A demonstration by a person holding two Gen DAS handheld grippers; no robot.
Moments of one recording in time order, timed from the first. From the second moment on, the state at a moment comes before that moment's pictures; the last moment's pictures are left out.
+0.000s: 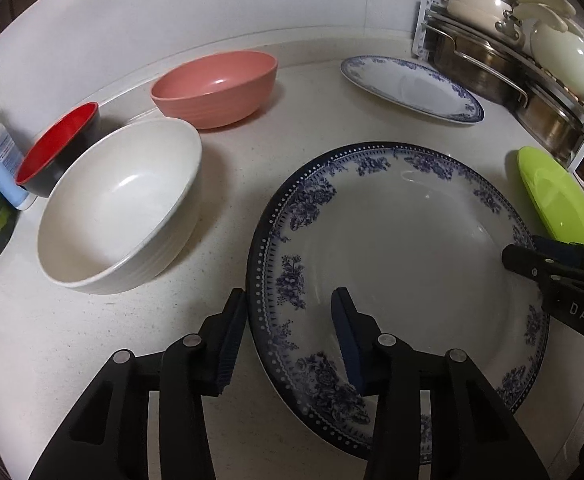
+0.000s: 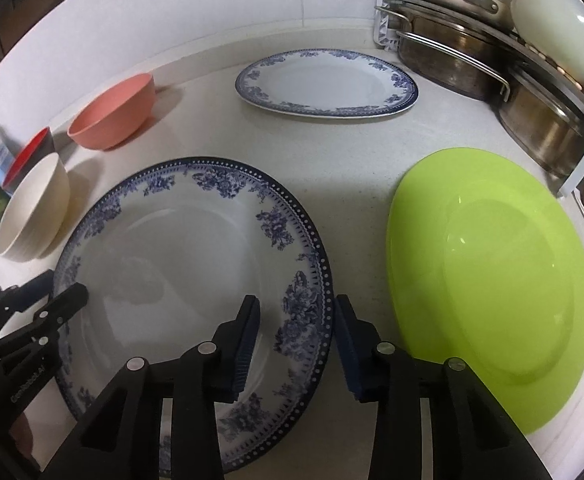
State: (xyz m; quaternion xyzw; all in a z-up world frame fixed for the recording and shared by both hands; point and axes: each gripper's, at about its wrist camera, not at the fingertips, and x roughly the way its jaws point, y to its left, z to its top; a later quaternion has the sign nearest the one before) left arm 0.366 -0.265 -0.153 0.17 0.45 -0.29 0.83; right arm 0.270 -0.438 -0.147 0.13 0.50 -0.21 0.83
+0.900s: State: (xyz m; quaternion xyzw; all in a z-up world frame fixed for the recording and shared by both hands) left arm 0.329 -0.203 -0.109 0.15 0.46 -0.25 0.84; right arm 0.260 -0.391 -0.103 0.09 0.52 -0.20 0.82
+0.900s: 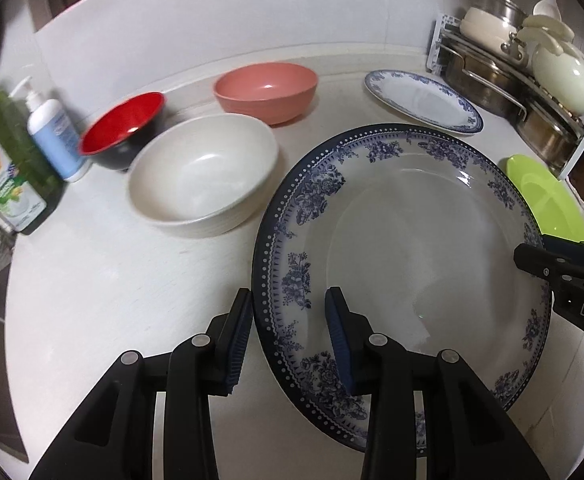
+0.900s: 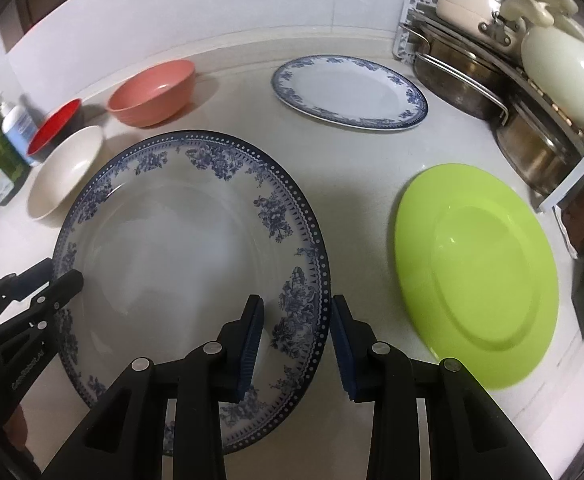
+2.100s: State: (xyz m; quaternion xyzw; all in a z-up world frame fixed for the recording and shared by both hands) left arm 0.325 0.052 -0.120 0.05 0.49 -0.02 0.87; right arm 0.310 -0.155 -0.109 0.01 0.54 0.01 0.84
